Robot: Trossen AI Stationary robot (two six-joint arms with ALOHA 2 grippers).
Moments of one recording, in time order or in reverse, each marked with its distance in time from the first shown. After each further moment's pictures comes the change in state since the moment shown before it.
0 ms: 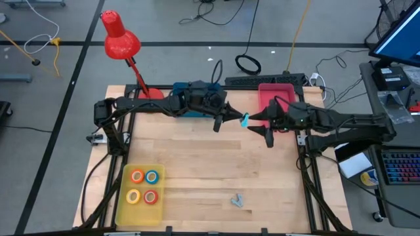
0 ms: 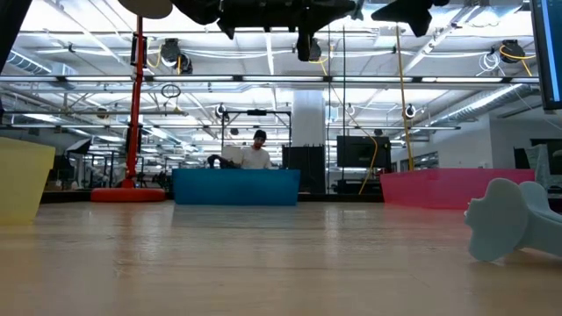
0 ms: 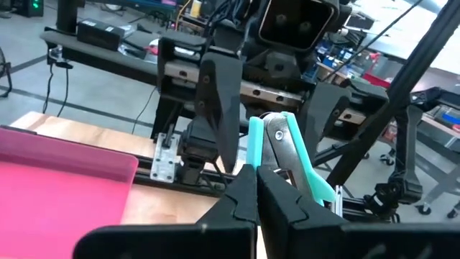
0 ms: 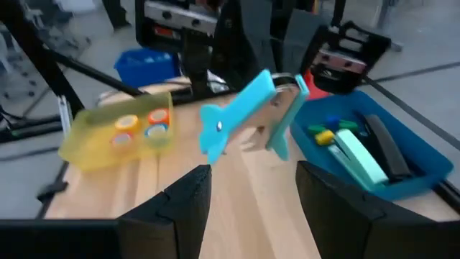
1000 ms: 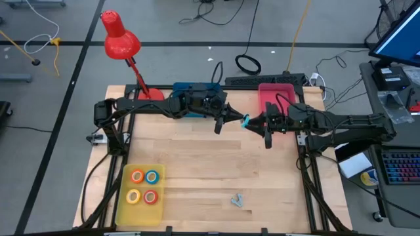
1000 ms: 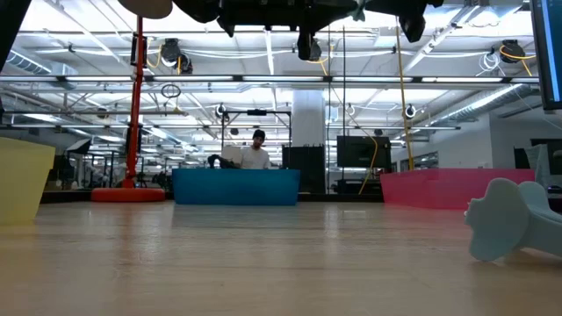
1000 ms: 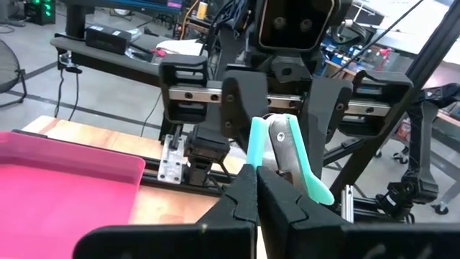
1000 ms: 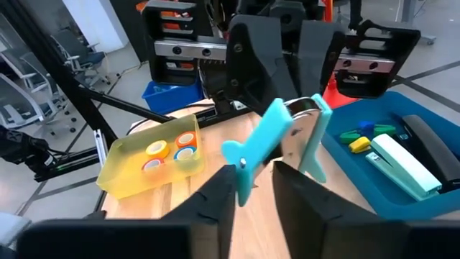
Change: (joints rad) left arm -0.024 0.000 0.000 -0.003 -0.047 0.030; right arm -0.002 0.011 -0.064 0.160 -0.056 0.122
